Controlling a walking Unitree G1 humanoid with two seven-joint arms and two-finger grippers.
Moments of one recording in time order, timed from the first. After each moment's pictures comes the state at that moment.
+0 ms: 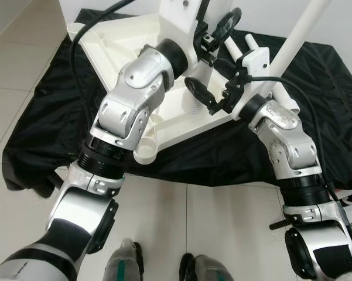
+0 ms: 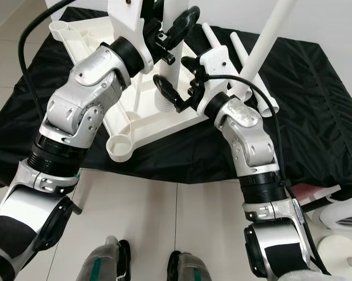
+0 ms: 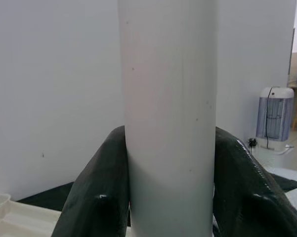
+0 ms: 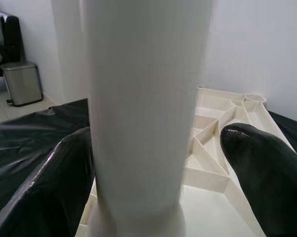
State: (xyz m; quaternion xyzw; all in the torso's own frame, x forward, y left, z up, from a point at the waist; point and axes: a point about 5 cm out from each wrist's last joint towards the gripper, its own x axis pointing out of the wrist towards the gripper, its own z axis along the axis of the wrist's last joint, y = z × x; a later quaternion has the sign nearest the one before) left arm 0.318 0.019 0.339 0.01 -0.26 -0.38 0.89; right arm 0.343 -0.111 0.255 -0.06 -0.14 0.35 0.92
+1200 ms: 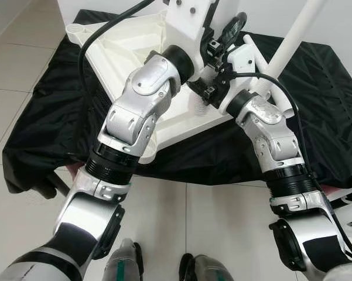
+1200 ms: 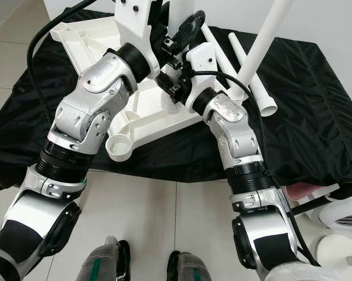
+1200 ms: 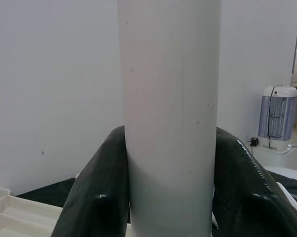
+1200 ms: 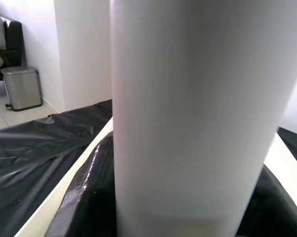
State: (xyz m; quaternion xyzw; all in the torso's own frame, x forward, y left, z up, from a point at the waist) left arm 0.316 0.013 0.332 0.01 -0.25 -0.38 0.89; right arm 0.351 -0.098 0.258 -0.06 -0.17 0.36 0.92
